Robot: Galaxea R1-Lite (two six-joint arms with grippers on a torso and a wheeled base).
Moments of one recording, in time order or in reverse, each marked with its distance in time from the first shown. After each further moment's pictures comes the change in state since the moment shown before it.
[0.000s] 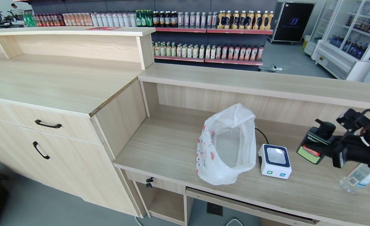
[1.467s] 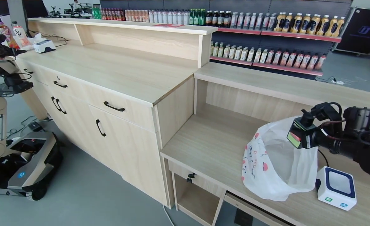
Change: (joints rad) left arm 0.000 0.000 0.000 0.000 0.000 0.000; right arm 0.168 0.270 -0.093 -0.378 -0.427 0.337
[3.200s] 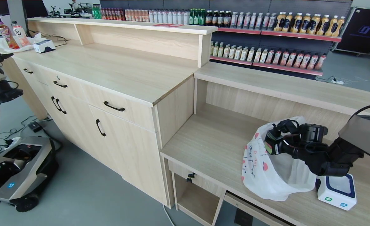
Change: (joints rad) left arm 0.000 0.000 0.000 0.000 0.000 0.000; right arm 0.054 0.478 -0.299 -0.146 0.004 0.035
